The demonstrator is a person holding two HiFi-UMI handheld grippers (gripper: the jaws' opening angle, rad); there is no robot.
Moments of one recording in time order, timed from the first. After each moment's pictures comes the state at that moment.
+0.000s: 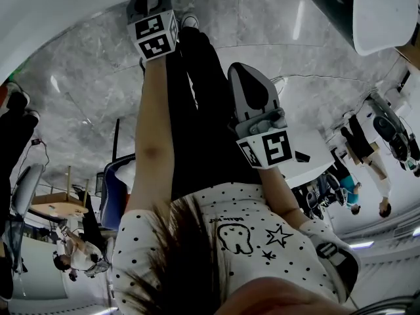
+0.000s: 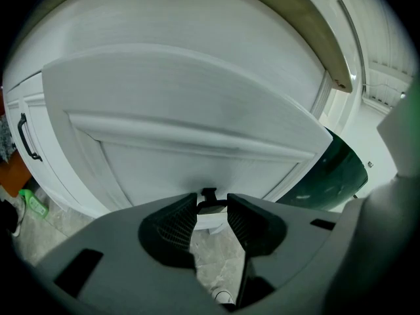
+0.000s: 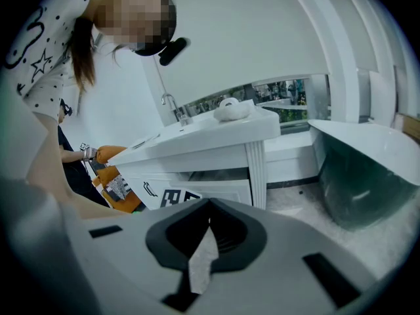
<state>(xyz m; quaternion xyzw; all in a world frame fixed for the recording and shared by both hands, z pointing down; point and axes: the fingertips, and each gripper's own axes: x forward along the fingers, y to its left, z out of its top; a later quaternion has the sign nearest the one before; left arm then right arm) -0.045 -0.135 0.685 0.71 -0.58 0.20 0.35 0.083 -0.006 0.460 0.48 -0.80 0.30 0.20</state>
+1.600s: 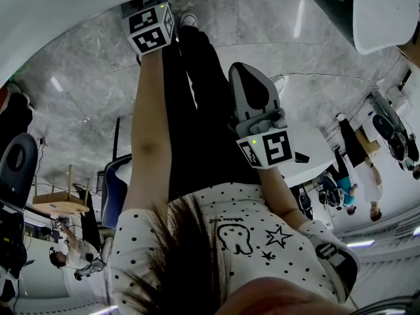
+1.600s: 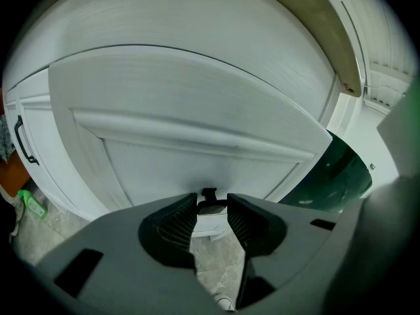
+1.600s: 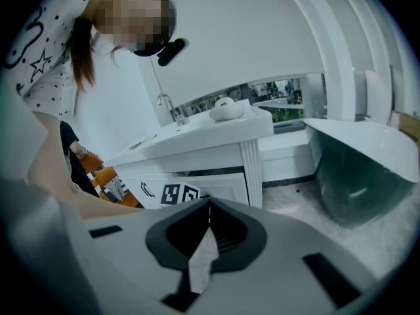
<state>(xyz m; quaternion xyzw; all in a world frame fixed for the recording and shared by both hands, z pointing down) -0.050 -0.153 0.688 0.70 -0.59 0.19 0.35 0.092 -0.005 0.468 0.49 -0.79 0.30 0.20</state>
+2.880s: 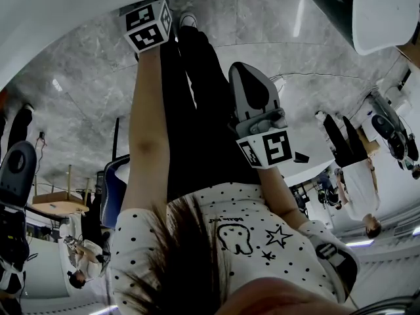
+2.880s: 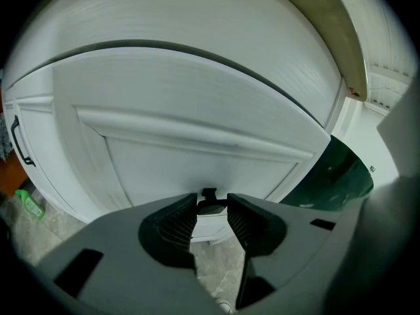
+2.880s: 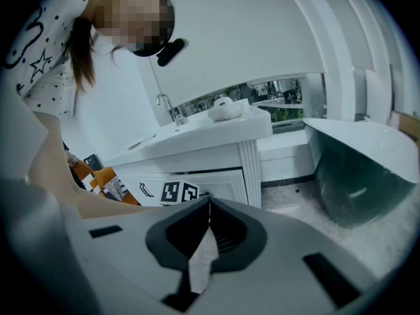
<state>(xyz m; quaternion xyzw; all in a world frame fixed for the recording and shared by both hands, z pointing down) -0.054 -0.167 0.682 0.70 -0.59 0.18 0.35 0.092 -0.010 0.464 0.49 -0.79 0.30 0.21</state>
